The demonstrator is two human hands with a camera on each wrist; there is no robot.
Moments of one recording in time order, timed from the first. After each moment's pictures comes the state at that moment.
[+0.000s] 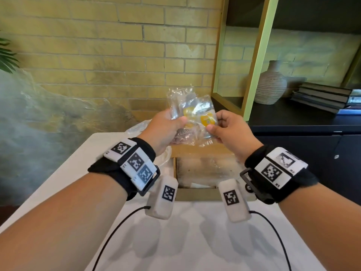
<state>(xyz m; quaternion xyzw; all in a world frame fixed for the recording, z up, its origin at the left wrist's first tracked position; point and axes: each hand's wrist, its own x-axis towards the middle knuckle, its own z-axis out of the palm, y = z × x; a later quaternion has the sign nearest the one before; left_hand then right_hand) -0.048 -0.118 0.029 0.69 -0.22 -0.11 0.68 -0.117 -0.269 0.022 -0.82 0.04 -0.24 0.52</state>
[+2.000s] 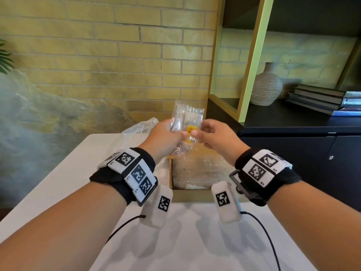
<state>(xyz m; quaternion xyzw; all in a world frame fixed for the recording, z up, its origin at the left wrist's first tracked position) -0.053 -0.122 0.015 0.78 -0.23 -0.08 0.58 -0.105 -0.270 0.009 -0.85 0.04 -0.17 0.50</state>
